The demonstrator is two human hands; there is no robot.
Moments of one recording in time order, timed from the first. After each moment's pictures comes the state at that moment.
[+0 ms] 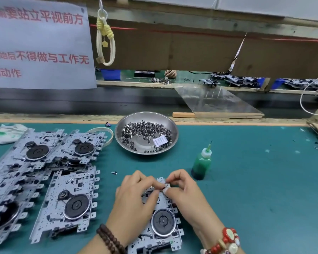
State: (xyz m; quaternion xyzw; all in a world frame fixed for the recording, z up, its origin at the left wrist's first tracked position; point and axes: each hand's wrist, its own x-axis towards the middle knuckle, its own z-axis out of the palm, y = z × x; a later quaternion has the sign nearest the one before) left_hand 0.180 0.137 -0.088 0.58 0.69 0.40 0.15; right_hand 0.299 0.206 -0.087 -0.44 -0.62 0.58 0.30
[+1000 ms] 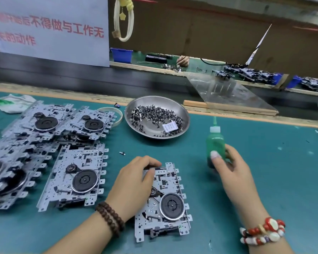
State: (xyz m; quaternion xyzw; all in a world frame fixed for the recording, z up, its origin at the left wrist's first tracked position) left_hand 0.165 0.138 -0.094 0.53 0.71 0.42 0.19; right_hand 0.350 0.243 -0.085 -0.44 -0.66 0.43 0.44
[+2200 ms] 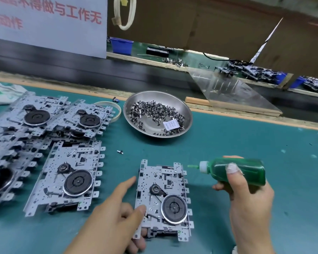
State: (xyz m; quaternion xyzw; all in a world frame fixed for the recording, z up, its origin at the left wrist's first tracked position) left_hand 0.170 0.083 -0.091 0.36 0.69 0.42 0.46; right_hand 0.340 0.203 -0.080 -0.38 -0.54 0.46 0.60
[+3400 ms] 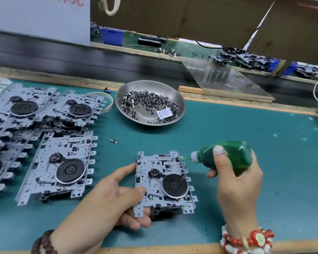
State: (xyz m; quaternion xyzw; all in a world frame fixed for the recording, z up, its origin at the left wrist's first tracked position) left_hand 0.170 0.092 -0.087 0.25 0.51 0.57 0.59; right_hand 0.340 0.200 -0.087 -0.39 -0.64 0.33 0.58
